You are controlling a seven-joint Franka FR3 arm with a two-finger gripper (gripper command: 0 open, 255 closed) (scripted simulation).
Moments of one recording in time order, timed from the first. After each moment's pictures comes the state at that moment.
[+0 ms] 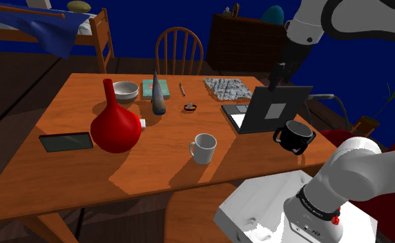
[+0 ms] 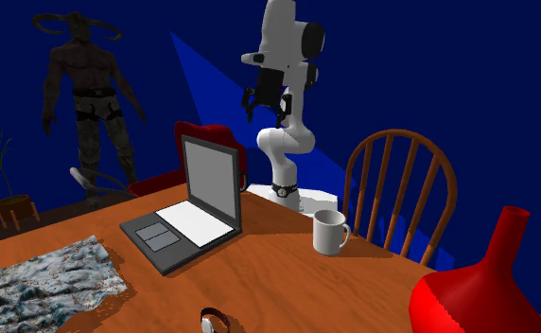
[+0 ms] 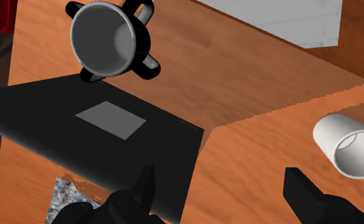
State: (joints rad) arm 0.01 -0.81 0.05 -2.34 -0.11 1.59 0.12
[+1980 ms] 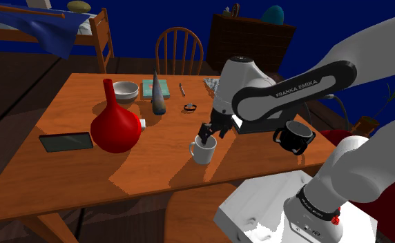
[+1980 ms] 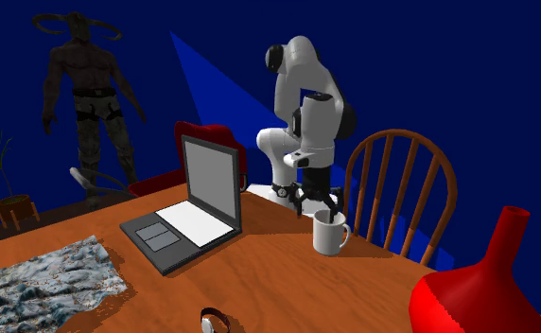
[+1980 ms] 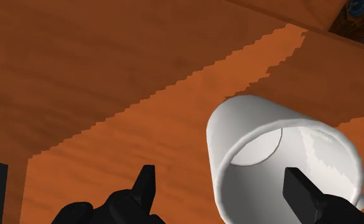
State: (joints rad) arm 0.10 -0.27 0.28 -2.55 0.12 2.35 0.48
